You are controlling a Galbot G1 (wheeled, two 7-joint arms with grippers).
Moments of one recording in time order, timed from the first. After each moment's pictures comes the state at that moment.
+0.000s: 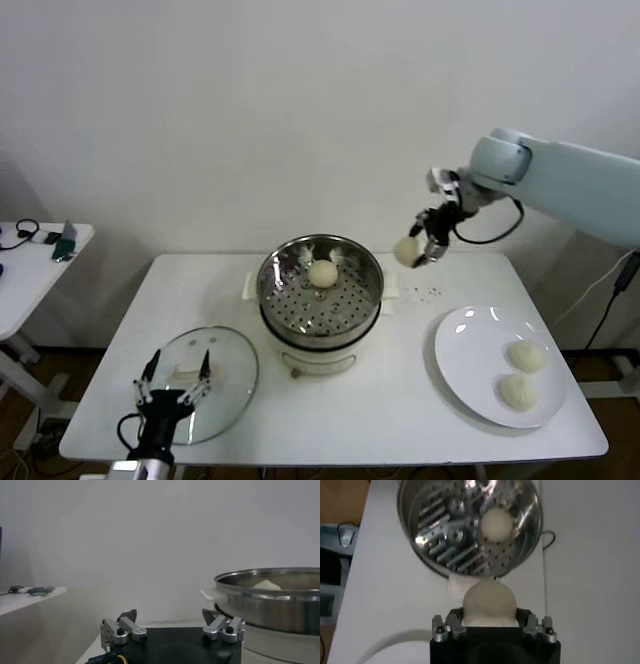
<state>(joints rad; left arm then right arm) 1.73 -1.45 -0.64 -2.07 -0.08 -0.12 -0.02 0.82 0.99 -1.53 1.20 0.74 -0.32 -1.03</state>
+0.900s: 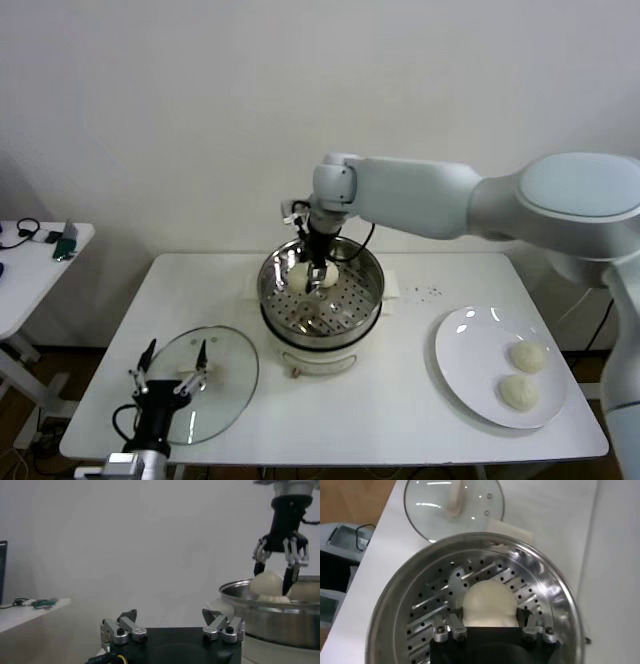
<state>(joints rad) 1.71 -1.44 -0.65 -2.08 -0.07 -0.11 -0.03 0.64 1.47 -1.57 0.99 0.76 -0.37 -0.99</state>
